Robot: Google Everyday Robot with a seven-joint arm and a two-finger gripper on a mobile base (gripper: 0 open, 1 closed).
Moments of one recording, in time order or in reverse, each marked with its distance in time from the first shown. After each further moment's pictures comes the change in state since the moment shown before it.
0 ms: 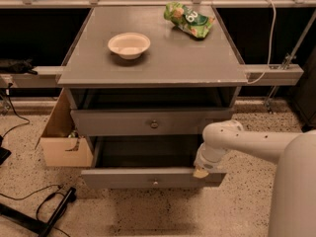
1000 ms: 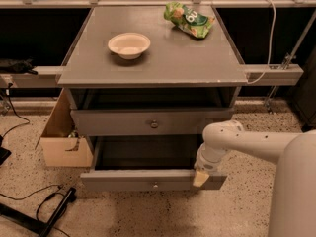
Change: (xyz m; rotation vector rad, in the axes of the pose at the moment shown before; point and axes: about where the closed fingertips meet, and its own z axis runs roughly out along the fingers) arm 0.000 0.000 0.000 0.000 0.000 0.000
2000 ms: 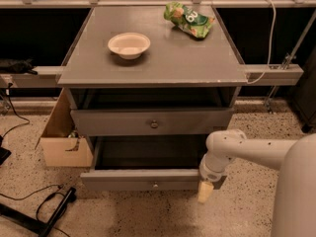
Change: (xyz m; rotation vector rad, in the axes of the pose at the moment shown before) arm 0.018 0.034 0.018 -0.088 0.013 0.019
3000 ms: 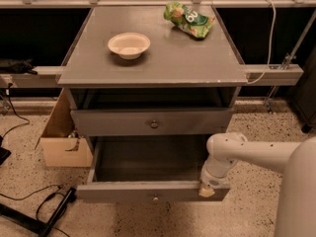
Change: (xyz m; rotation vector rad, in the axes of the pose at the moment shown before) arm 0.009 0.043 0.001 -0.123 0.022 0.010
